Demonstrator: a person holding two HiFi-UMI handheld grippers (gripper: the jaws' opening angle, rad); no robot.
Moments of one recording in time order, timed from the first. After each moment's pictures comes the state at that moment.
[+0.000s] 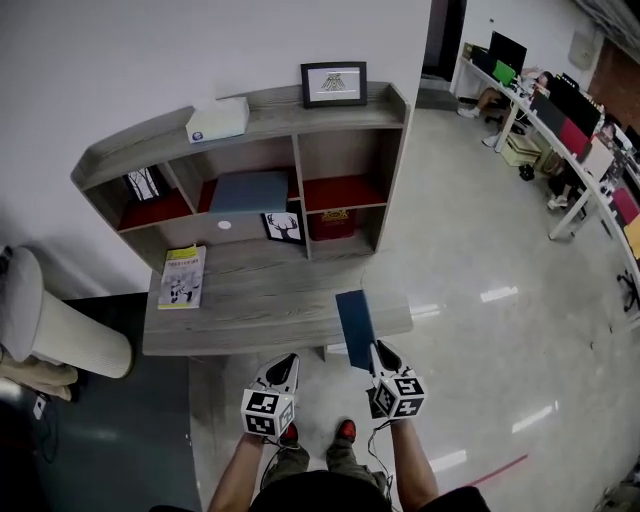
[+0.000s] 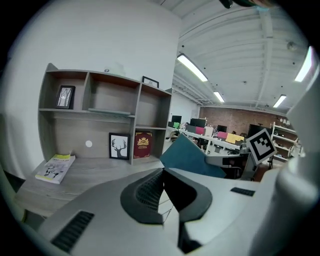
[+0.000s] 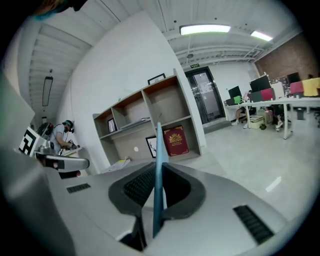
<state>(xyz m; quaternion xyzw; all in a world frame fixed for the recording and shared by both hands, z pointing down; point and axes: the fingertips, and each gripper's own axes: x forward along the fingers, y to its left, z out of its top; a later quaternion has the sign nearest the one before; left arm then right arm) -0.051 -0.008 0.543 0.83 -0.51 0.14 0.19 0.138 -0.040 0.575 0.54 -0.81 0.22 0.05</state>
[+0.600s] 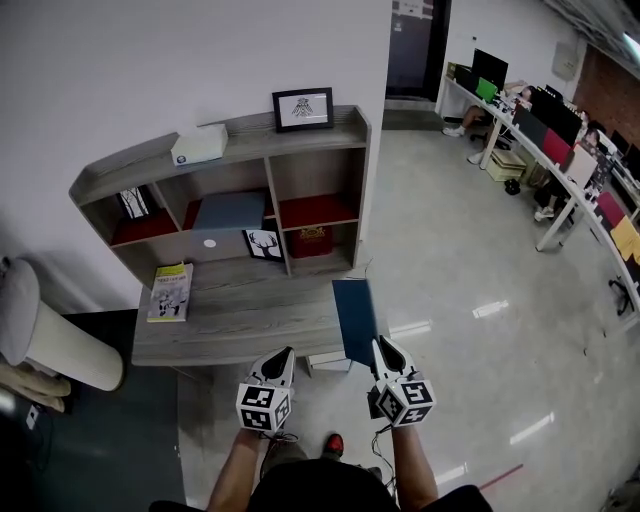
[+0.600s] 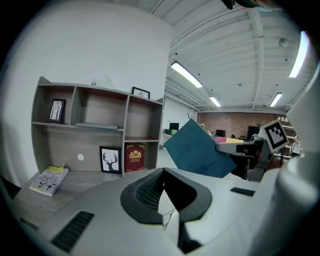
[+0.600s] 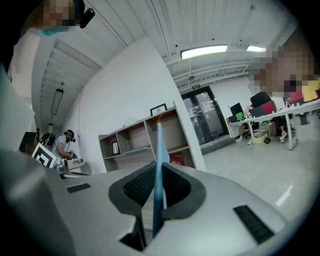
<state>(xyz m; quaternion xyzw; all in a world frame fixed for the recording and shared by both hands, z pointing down) 0.008 -0.023 0.495 0.84 -0.51 0.11 0.14 0.202 -0.034 0.468 0.54 -0.83 0.15 -0.04</state>
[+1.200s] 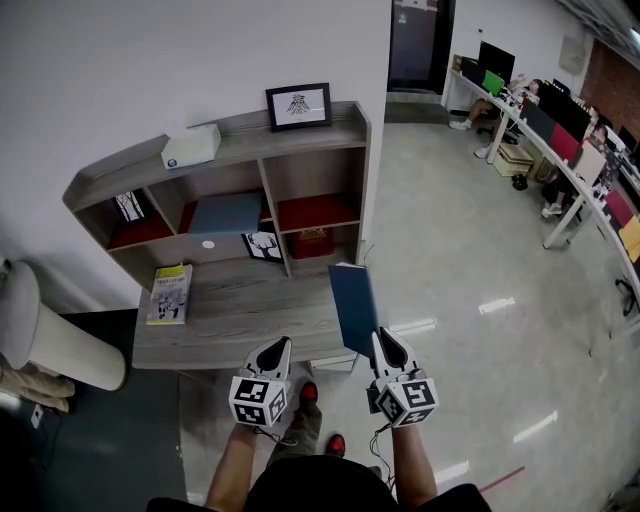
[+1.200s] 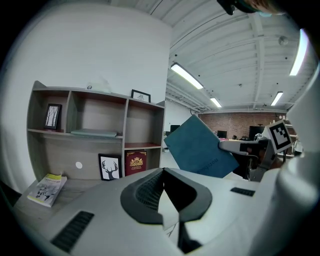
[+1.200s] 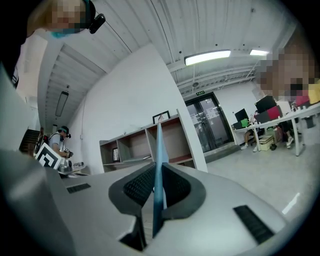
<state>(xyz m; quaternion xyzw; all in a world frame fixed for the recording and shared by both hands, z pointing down) 0.013 -0.066 0.472 0.84 -0.52 0.10 0.13 0.206 -0.068 0.437 0.53 -0.84 0.11 -0.07</state>
